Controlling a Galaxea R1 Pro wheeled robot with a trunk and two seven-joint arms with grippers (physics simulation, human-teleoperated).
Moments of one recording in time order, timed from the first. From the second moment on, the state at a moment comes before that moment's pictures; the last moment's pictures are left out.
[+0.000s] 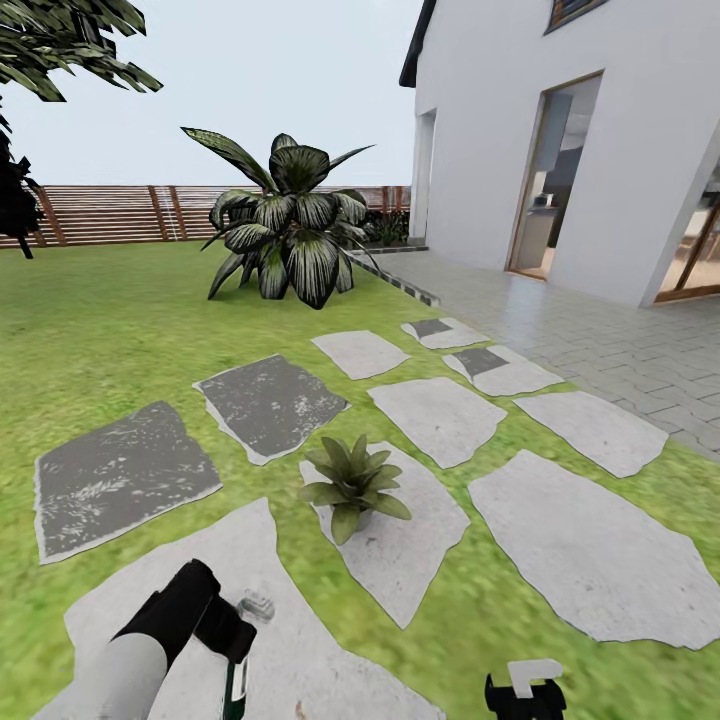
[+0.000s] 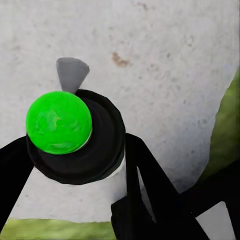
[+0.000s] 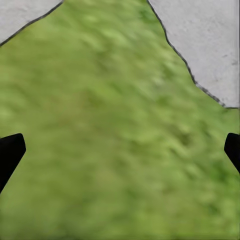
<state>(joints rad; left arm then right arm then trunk) -0.64 0.01 0.23 -0.49 -0.88 0.71 -0.87 -0.46 0.00 -0.39 -0.03 0.56 -0.39 -0.31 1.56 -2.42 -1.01</state>
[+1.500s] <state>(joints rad) -0.77 -0.07 -0.07 -0.63 -0.98 0.93 -1.27 -0.46 -0.02 -0.38 -0.03 0.43 -0.39 -0.31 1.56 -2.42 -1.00</state>
